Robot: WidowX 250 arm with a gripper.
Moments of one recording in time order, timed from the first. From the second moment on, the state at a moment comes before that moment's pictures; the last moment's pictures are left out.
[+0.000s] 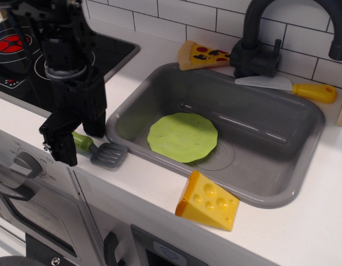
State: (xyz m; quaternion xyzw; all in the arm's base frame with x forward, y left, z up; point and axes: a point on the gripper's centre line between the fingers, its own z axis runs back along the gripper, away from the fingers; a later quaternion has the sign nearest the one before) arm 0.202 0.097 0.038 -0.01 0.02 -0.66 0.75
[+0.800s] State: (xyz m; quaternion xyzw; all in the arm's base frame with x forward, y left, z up) arm 0.215 0.081 0.060 0.01 -0.03 -0.60 0.80
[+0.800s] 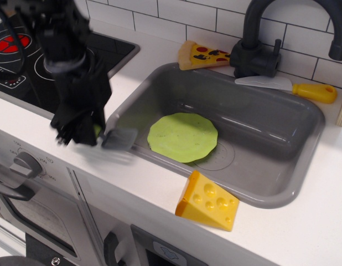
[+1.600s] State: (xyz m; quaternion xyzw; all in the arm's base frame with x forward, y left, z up) arm 0.277 -0.016 0.059 -0.01 -0.04 -0.34 0.94
